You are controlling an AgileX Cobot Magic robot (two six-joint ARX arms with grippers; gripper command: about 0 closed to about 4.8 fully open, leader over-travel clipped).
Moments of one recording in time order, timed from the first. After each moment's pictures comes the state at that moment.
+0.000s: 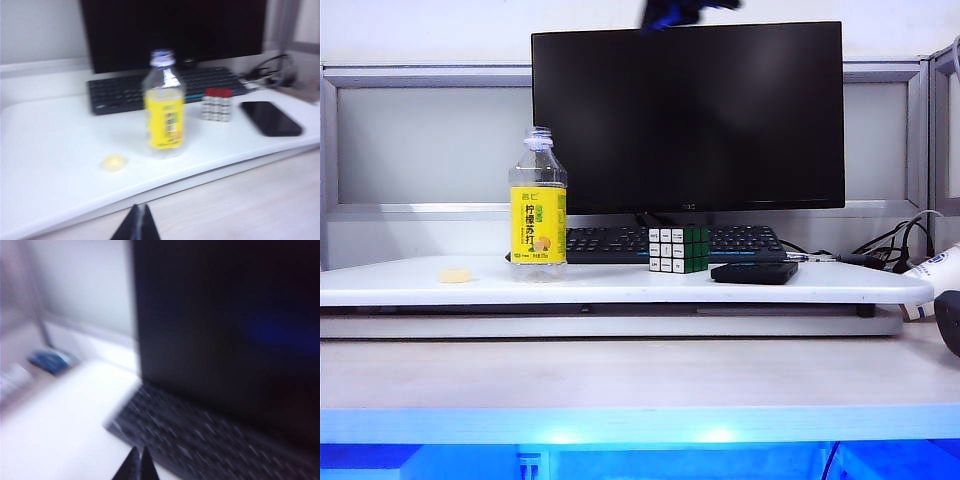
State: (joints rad) left arm -0.15 0.00 0.08 -0.03 0.23 0.01; right arm 0.49 1.90 1.95 -0.20 -0.06 0.01
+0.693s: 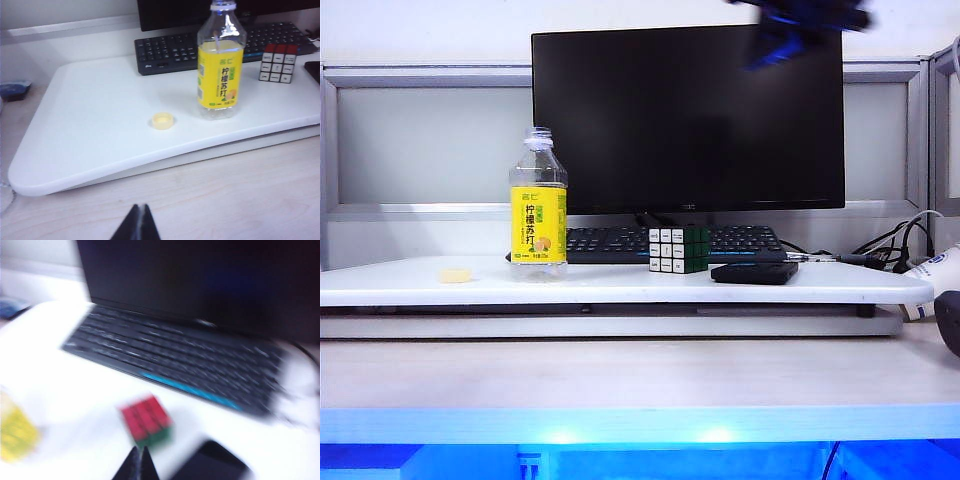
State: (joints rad) left arm -0.15 0.00 0.08 -0.15 0.06 0.08; right arm 0.35 1.38 1.14 0.00 -0.02 0.04
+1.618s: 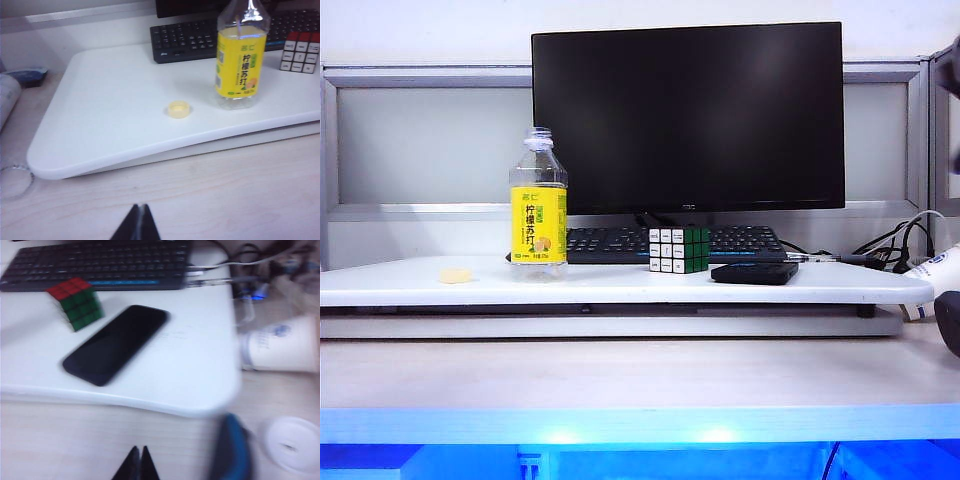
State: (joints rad) left arm -0.15 0.00 0.08 -0.18 0.00 0.08; right arm 0.19 0.66 0.28 0.12 0.01 0.15
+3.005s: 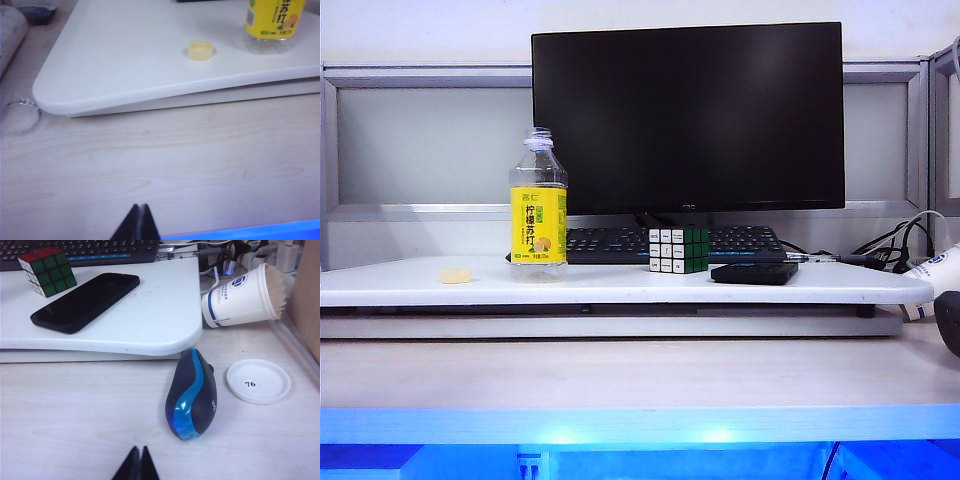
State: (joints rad) left arm -0.15 0.01 0.06 -0.33 -0.08 0.02; right arm 0.06 0.06 0.01 -0.17 -0.08 0.10
